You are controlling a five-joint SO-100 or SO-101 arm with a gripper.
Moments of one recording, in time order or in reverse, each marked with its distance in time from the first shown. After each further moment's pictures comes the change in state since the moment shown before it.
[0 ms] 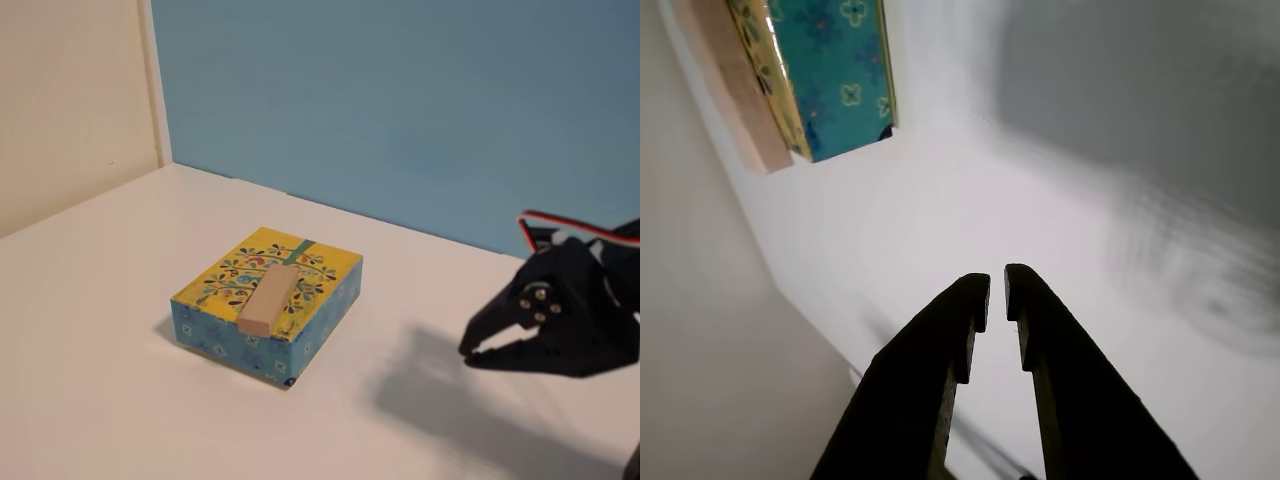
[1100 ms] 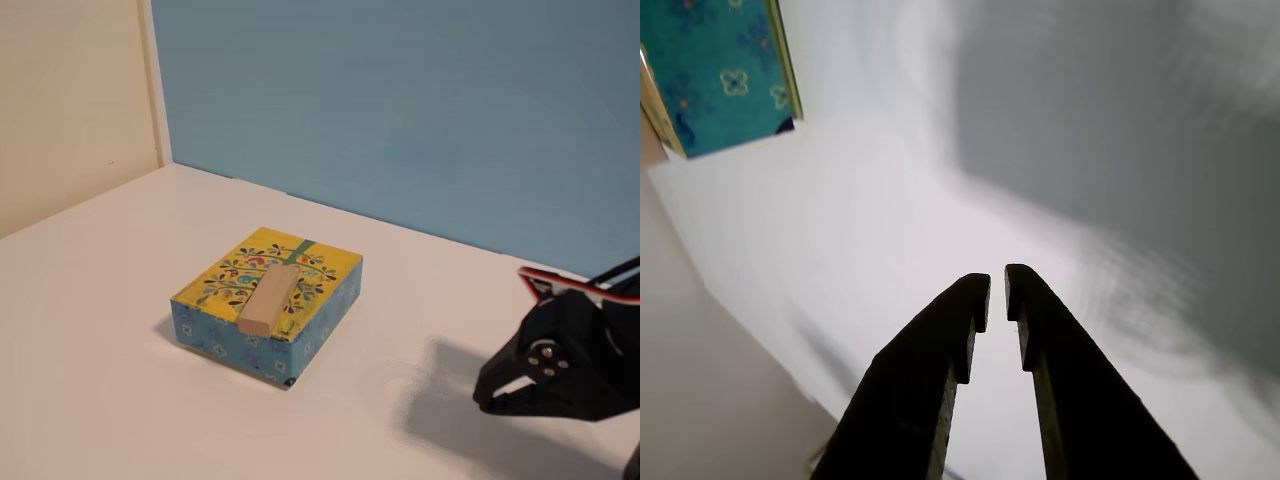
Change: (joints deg) arm -1.2 7.6 9.8 3.8 -4.7
